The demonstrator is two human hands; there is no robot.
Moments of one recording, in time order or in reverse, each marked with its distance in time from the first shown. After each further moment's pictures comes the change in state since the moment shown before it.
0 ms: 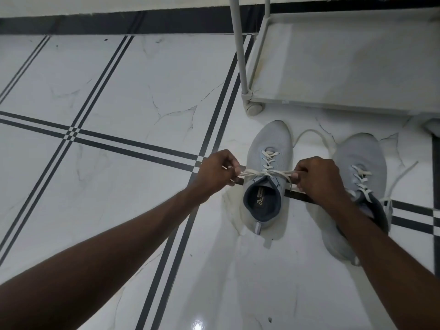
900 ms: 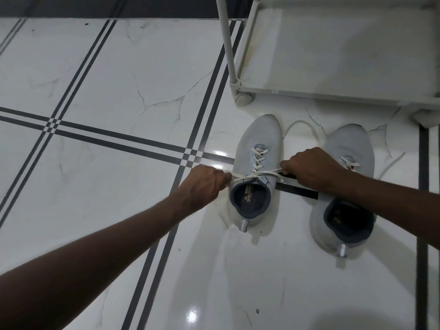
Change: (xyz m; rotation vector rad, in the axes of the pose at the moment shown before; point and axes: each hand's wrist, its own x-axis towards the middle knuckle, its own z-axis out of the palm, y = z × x) left_hand -0.009 -0.029 0.007 1.109 -0.186 0.595; right_hand 0.031 0.033 -0.013 -0.755 -0.182 -0.792
